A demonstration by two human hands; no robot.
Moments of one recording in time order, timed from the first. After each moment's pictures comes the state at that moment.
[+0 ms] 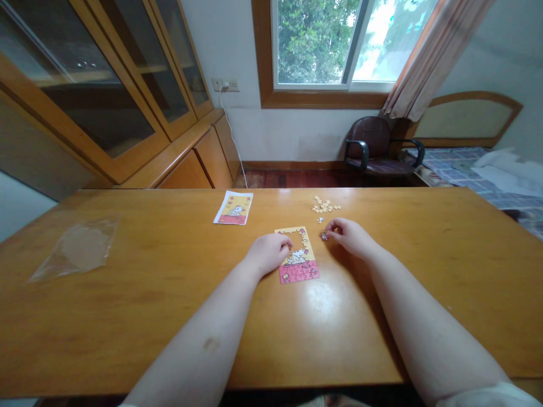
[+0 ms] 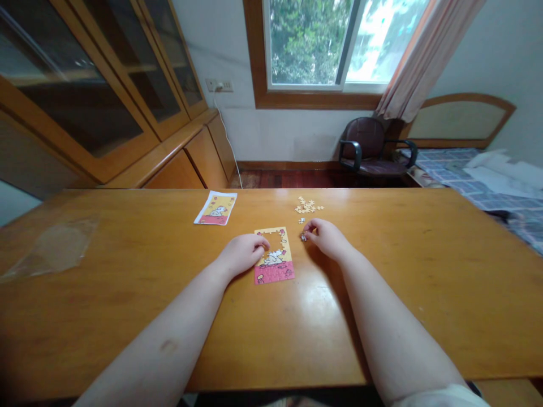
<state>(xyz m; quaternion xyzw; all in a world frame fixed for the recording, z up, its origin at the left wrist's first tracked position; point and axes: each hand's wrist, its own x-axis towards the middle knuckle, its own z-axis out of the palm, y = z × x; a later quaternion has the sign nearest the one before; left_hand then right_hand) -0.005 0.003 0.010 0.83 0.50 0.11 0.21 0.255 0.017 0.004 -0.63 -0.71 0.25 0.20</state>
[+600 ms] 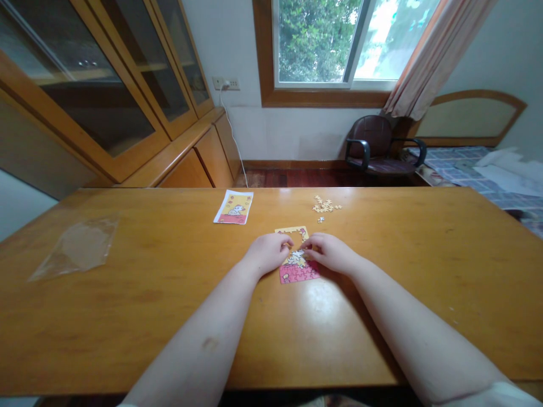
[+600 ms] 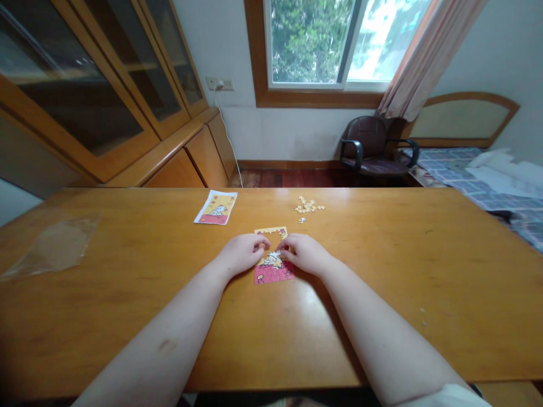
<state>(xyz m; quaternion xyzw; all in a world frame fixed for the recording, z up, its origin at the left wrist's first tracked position) -0.004 -0.001 0.017 0.83 0.51 0.09 0.21 0.207 -0.007 0.003 -0.46 -0.82 0.27 0.17</state>
